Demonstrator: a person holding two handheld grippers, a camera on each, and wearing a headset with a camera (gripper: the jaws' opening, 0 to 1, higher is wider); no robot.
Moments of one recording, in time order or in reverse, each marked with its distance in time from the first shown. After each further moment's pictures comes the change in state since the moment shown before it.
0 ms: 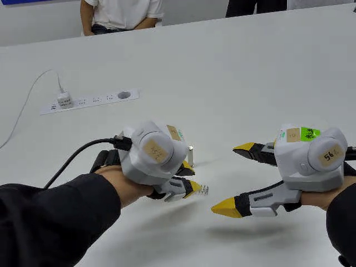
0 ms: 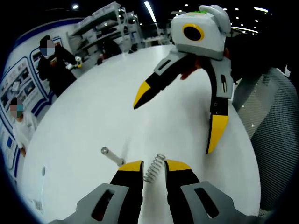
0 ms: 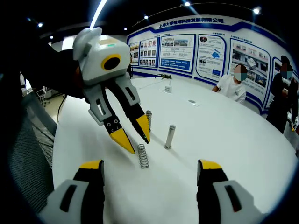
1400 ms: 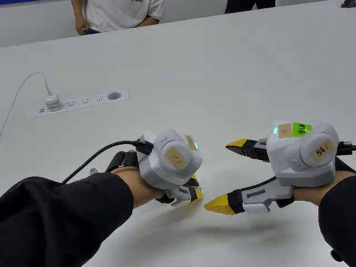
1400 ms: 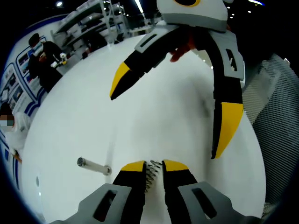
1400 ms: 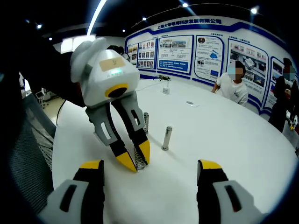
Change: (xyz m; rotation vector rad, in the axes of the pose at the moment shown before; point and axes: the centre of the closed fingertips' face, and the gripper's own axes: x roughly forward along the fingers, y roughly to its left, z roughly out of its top) left arm 0.034 -0.014 -0.009 0.070 0.105 -0.089; right arm -0.003 -0.005 0.003 0.011 -0.017 -0.014
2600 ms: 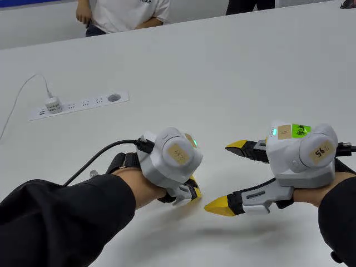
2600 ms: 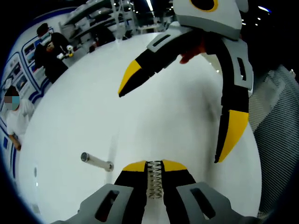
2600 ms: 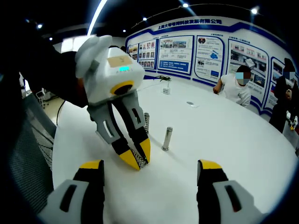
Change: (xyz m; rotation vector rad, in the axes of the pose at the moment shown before) left arm -0.005 0.005 0.002 -0.082 0.007 0.028; right arm 0.000 0.001 0.001 -0.004 -0.002 0.004
